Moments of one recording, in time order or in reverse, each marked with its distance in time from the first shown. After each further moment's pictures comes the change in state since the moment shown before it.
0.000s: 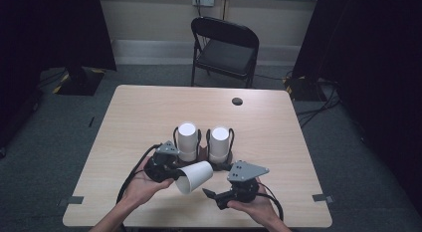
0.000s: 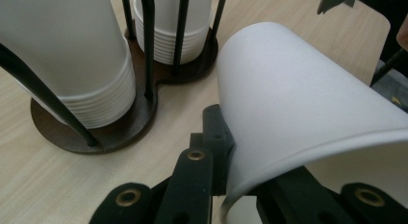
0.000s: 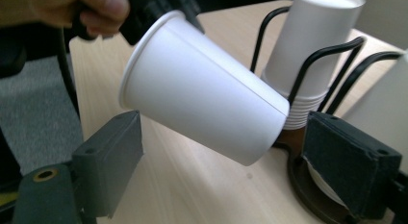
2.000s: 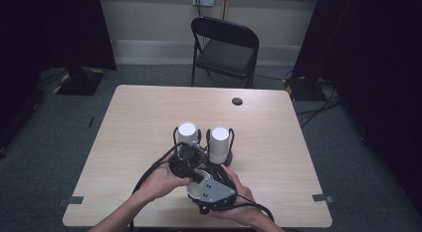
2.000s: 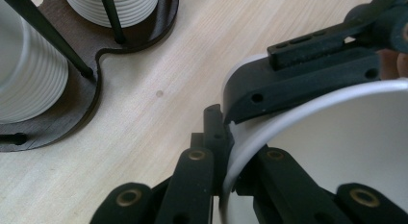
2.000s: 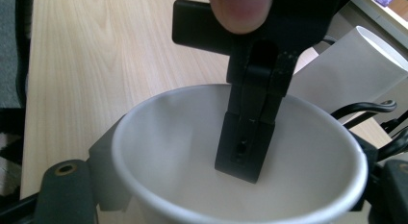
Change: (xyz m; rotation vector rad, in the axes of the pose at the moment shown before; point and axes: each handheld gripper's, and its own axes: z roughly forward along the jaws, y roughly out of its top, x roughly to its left) left arm -0.023 0.044 0.035 0.325 -0.061 -0.019; right arm 0.037 0.001 0.042 0.064 -0.120 -0.399
